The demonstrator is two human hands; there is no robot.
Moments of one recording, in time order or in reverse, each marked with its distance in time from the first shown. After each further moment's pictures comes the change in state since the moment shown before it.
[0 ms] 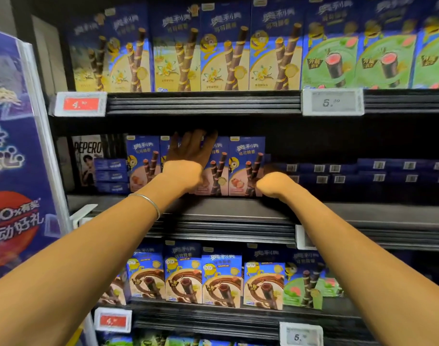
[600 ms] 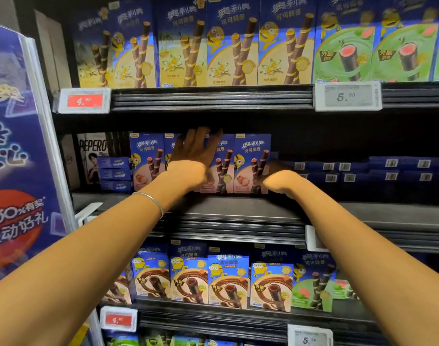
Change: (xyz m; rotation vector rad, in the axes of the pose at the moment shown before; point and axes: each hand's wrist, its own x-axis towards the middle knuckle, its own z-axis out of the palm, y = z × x) left_hand 0.006 -0.003 0.011 -0.051 0.028 -0.007; right_hand 0.033 0.006 0.009 0.130 0.024 -0.012
